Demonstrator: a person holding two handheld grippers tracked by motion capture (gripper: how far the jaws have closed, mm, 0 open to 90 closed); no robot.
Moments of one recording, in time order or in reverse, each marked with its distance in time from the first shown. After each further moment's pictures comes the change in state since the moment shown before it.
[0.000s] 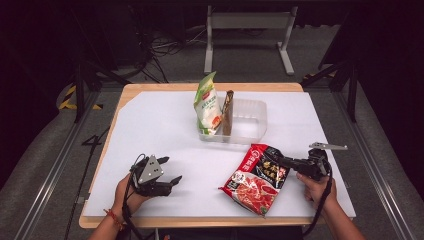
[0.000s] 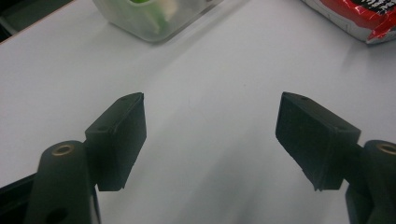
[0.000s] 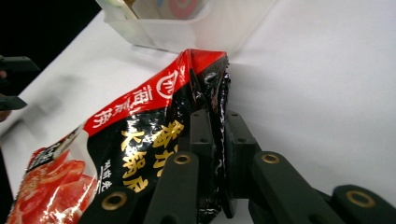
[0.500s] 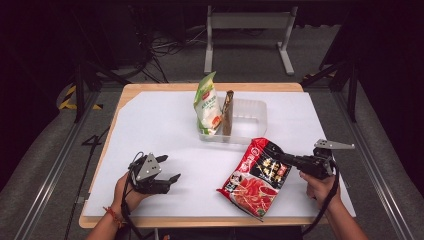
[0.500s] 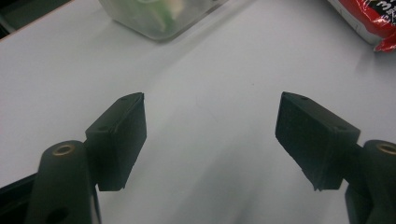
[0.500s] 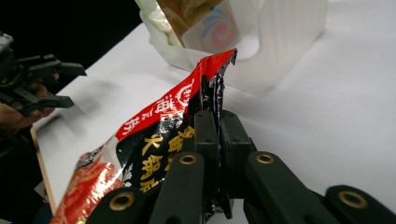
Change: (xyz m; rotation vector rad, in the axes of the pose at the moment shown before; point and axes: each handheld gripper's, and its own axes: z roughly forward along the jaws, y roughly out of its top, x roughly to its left) left arm 0.009 -0.003 0.001 -0.018 -0.011 -0.018; right arm 0.021 0.013 -0.017 -0.074 0.077 -0.108
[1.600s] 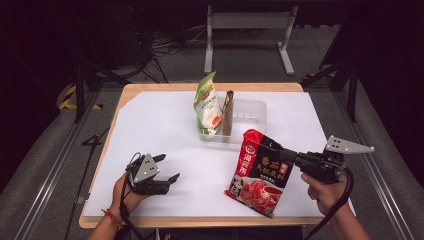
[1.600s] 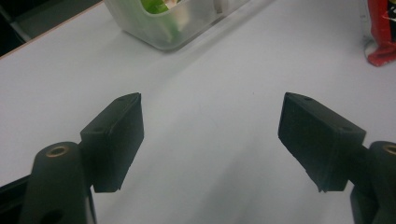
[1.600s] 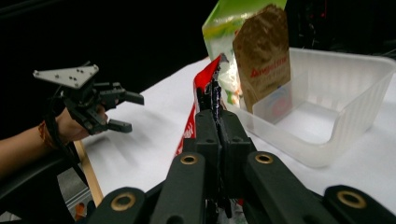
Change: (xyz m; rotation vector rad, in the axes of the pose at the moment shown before) left arm -0.005 0.003 -0.007 -0.019 0.032 -0.007; right arm 0.074 0.034 -0.034 -0.145 0.076 -0.189
